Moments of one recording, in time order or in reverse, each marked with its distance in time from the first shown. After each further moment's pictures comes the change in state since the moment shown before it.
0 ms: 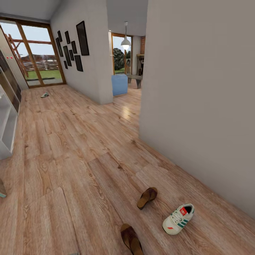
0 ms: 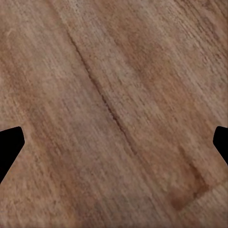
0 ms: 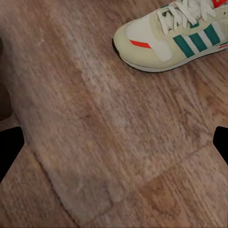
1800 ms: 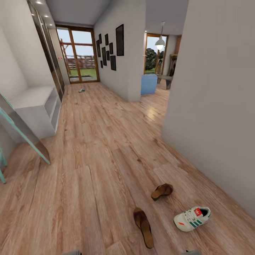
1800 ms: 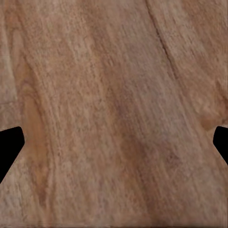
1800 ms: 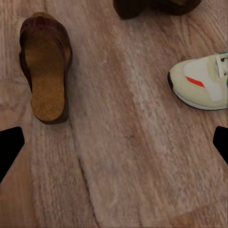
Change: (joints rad) left arm 0.002 -0.005 -0.006 -0.020 -0.004 -0.028 0.001; right arm -0.046 0.031 0.003 -0.024 -0.003 -0.016 -0.001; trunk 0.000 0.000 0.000
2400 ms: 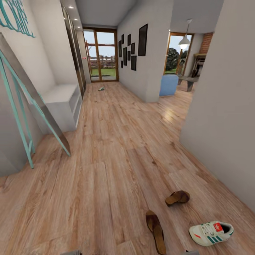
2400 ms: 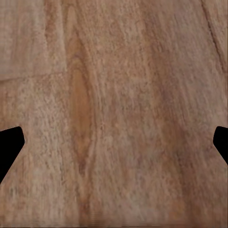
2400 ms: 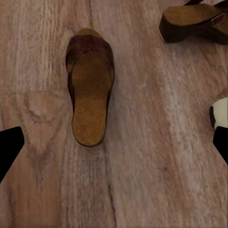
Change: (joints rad) left arm 0.000 0.001 -0.001 0.000 0.001 -0.001 0.000; right arm 0.000 0.000 0.000 0.000 0.000 -0.001 0.000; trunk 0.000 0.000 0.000
